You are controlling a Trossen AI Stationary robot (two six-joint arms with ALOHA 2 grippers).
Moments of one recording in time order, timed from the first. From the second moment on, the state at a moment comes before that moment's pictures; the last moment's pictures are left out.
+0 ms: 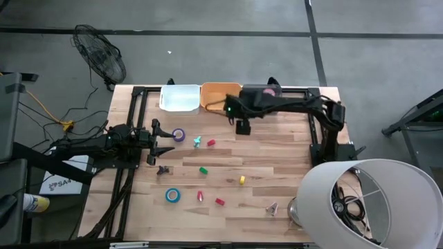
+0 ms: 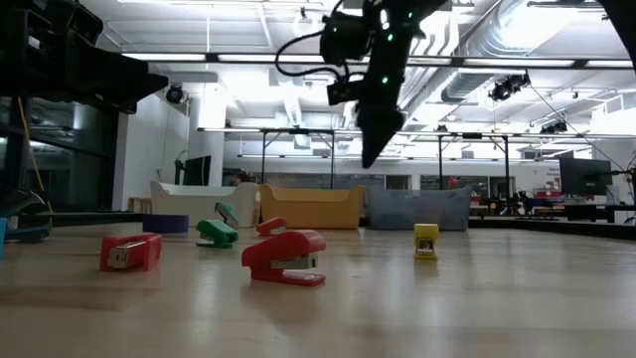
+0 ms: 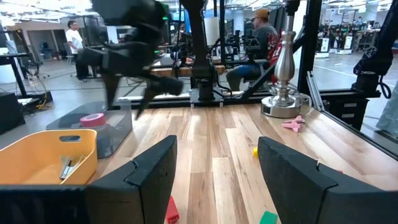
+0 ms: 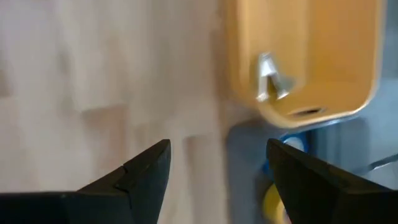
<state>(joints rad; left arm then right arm) 0.08 0.01 0.01 0.05 0.09 0.05 -0.26 1.88 1.55 -0.93 0.32 -0.21</state>
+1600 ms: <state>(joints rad) 0.08 0.01 0.01 0.05 0.09 0.05 0.48 1.85 1.34 -1.34 0.07 0.29</state>
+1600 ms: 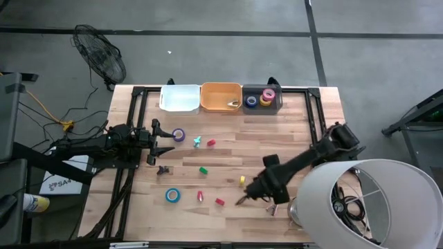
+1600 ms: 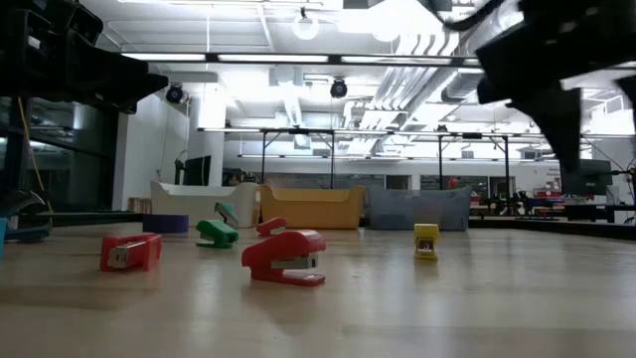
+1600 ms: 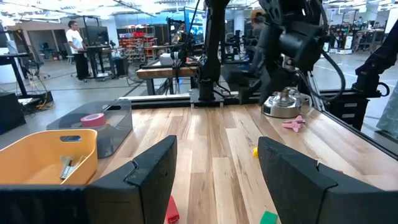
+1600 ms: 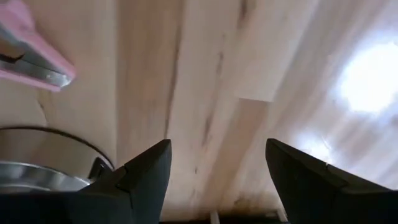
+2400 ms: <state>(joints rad) 0.08 0.01 0.01 0.05 0.08 0.05 0.70 1.49 0.73 -0.51 -0.01 0.11</state>
